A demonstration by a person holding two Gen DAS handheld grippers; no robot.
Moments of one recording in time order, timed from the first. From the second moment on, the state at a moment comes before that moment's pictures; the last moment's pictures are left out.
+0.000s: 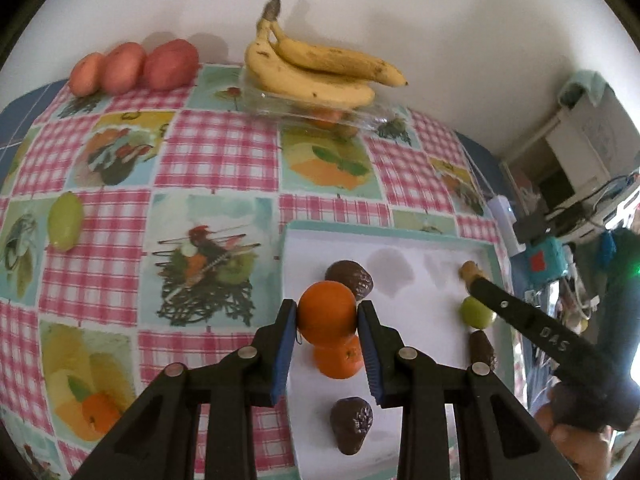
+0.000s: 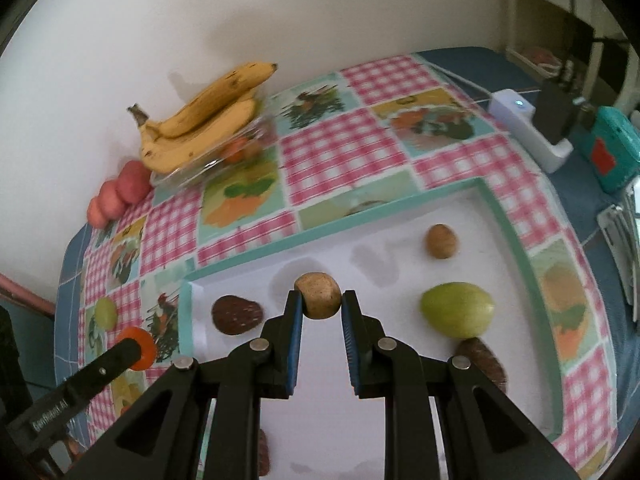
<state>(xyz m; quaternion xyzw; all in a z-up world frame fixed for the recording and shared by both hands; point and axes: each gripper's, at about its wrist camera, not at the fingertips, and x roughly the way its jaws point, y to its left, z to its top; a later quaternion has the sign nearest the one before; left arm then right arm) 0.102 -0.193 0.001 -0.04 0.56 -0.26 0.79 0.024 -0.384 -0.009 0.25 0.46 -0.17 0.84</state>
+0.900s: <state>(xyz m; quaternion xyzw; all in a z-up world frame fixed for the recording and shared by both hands) 0.101 -0.224 -0.038 0.04 0.56 -0.22 0.79 0.037 -0.377 -0.054 0.23 0.52 -0.17 0.80</state>
